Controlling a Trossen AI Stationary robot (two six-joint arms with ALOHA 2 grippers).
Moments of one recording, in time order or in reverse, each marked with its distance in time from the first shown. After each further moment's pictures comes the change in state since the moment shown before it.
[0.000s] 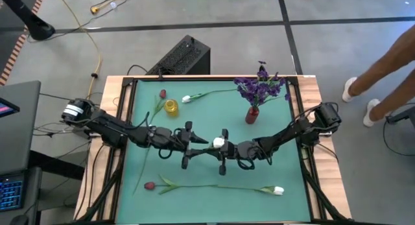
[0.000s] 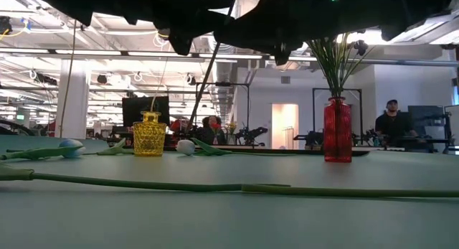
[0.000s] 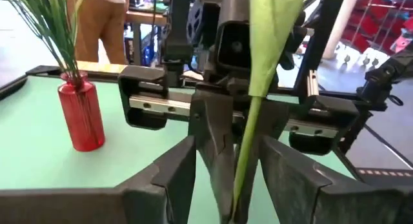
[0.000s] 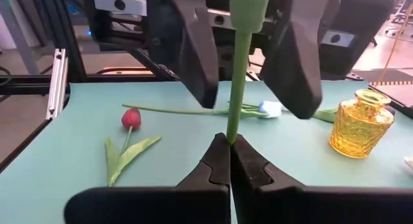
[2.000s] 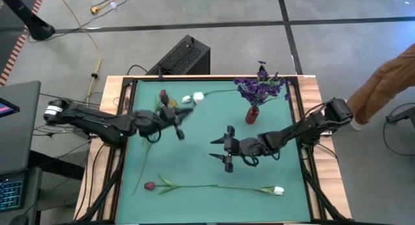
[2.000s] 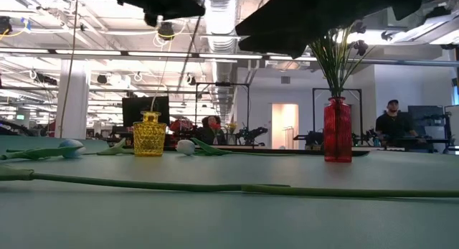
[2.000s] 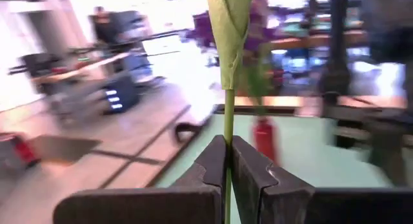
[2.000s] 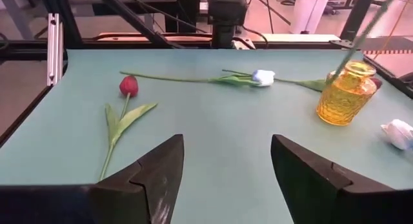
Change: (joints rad) left arm 0.139 -0.325 0.000 -0.228 -0.425 0.315; right arm -0.004 -0.166 0.001 -0.339 -0.026 0.052
